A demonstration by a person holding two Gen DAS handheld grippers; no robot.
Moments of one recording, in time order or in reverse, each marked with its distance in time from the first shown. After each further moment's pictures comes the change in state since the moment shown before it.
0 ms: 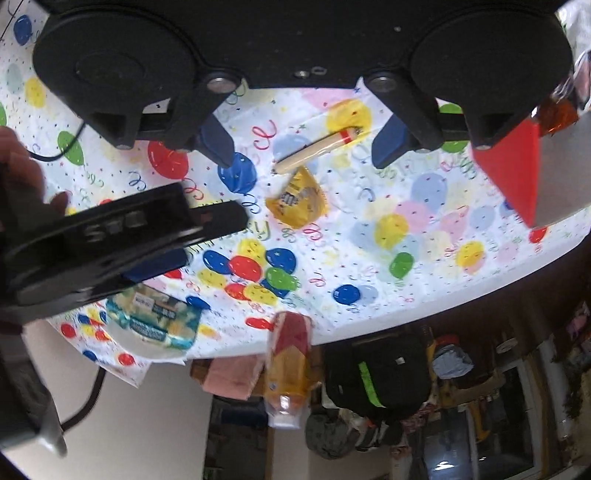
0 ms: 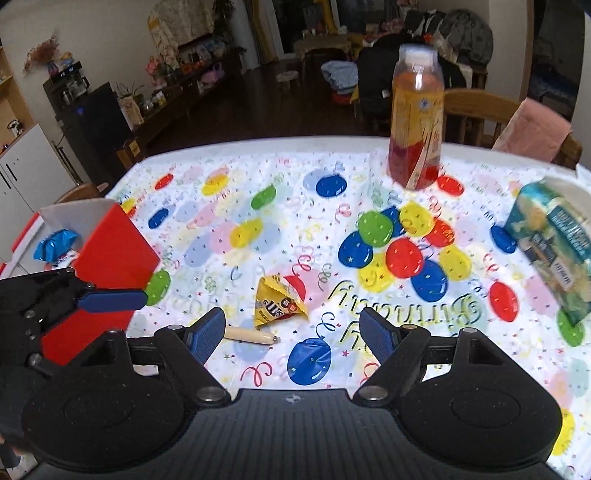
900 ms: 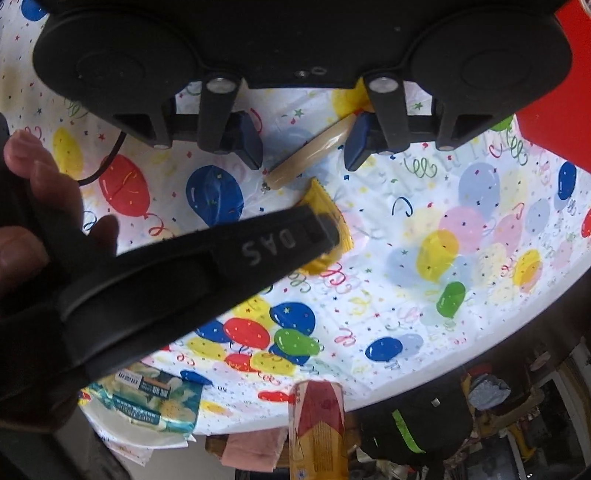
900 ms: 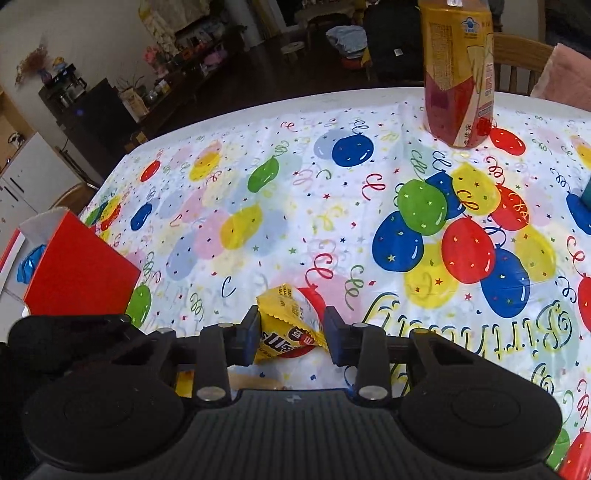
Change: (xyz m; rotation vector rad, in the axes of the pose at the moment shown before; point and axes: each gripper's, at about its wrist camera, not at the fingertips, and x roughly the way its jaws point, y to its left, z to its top) left arm 0.085 -0.002 0.010 0.112 0.203 -0.025; right arm 0.090 -0.014 0.019 0.093 0.081 0.096
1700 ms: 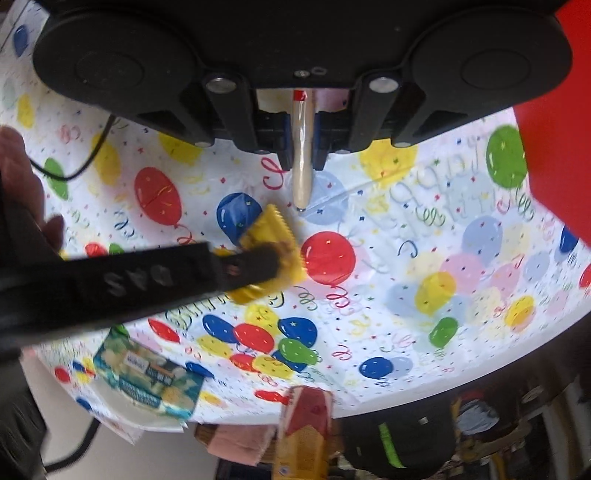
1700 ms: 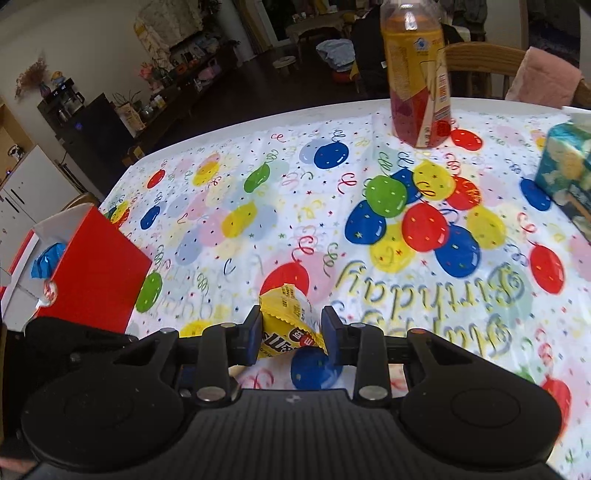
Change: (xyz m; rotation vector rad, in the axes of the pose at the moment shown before) left arm -0.028 -0.002 -0.025 -0.144 -0.009 -0.052; right arm -0.053 -0.004 -0.032 0.015 -0.046 -0.020
